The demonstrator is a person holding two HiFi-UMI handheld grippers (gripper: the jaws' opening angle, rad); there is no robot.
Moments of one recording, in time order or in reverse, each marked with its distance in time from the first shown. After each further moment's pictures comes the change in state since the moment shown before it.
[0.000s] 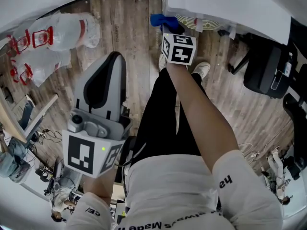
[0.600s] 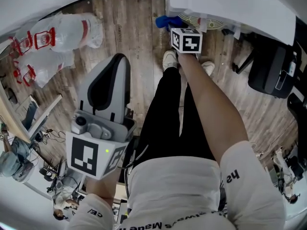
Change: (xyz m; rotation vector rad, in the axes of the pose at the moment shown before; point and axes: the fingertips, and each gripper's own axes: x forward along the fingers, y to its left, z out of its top) left arm 0.003 -0.003 -0.008 0.000 0.017 -0.006; right arm 0.044 -0.025 -0.043 -0.019 0.142 0.110
